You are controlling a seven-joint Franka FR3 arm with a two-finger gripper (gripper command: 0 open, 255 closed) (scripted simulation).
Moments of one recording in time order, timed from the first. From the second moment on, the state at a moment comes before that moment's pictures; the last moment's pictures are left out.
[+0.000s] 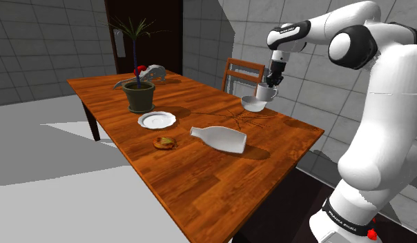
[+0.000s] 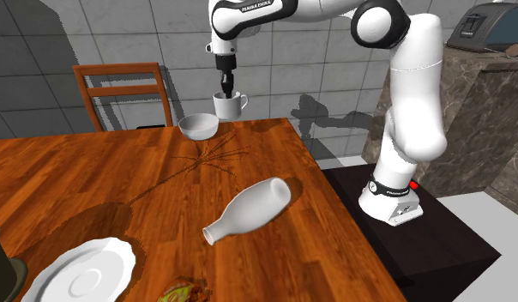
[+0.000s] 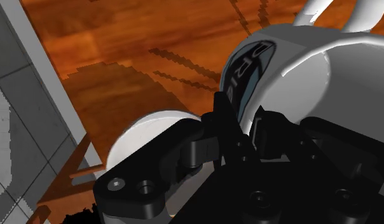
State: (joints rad) arm -0.42 0.30 -0.26 -1.52 0.12 1.77 -0.45
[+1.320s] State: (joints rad) arm -0.64 0.62 -0.30 -1.13 0.21 1.68 -0.68
